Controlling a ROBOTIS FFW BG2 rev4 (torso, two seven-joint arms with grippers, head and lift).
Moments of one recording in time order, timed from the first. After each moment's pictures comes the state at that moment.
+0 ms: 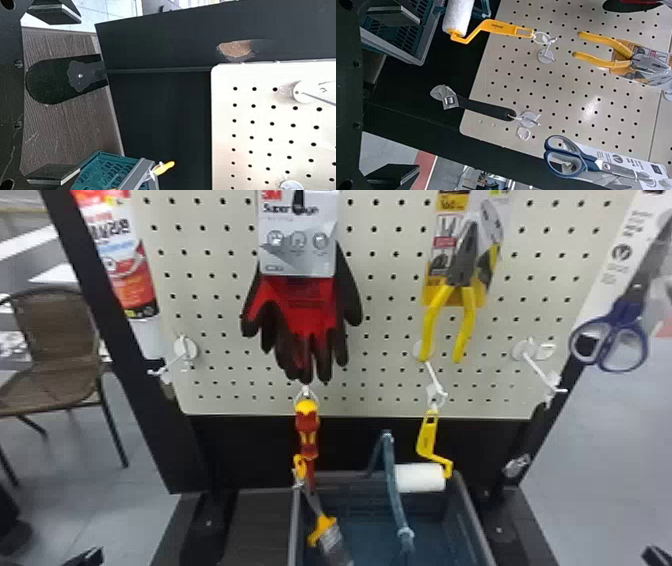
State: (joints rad) left arm 0.55 0.00 0.33 -2.06 0.03 0.19 -0.58; right arm 0.74 -0.01 -0.21 -2.10 0.12 -0.34 0.25
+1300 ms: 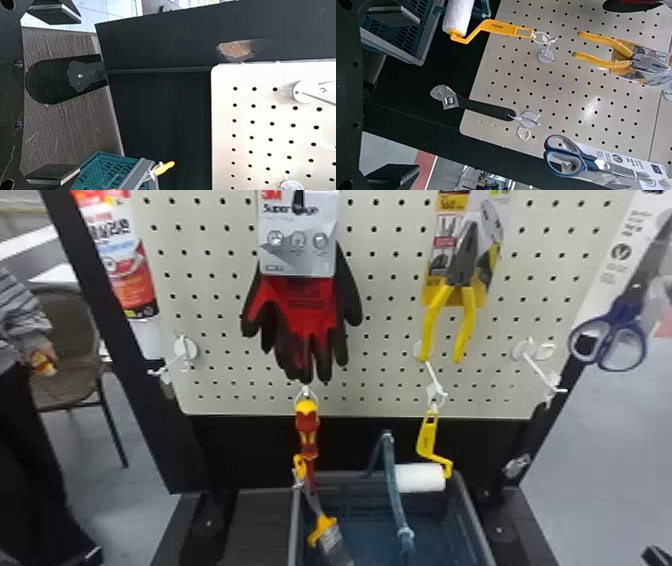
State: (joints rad) left arm 0.55 0.00 0.33 -2.06 0.03 0.19 -0.58; right arm 0.74 -0.01 -0.21 -2.10 0.12 -0.34 0.25
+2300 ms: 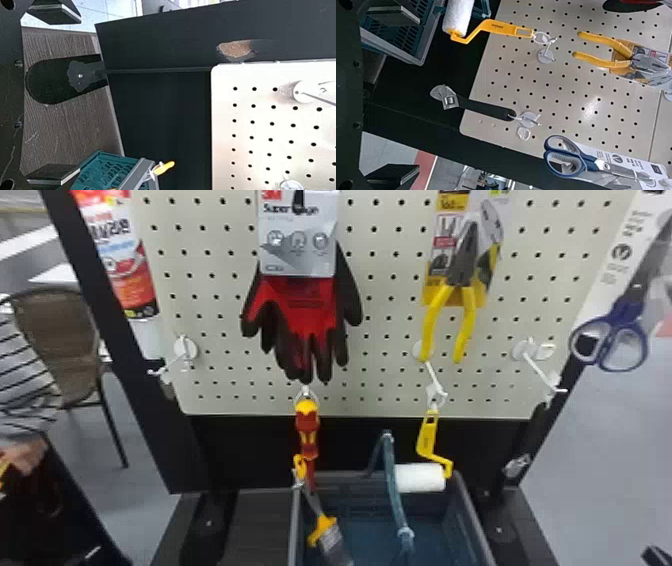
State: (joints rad) left arm 0.55 0.00 0.33 -2.06 0.03 0.19 -0.58; right arm 0.74 -0.01 -0.21 -2.10 0.12 -0.34 0.25
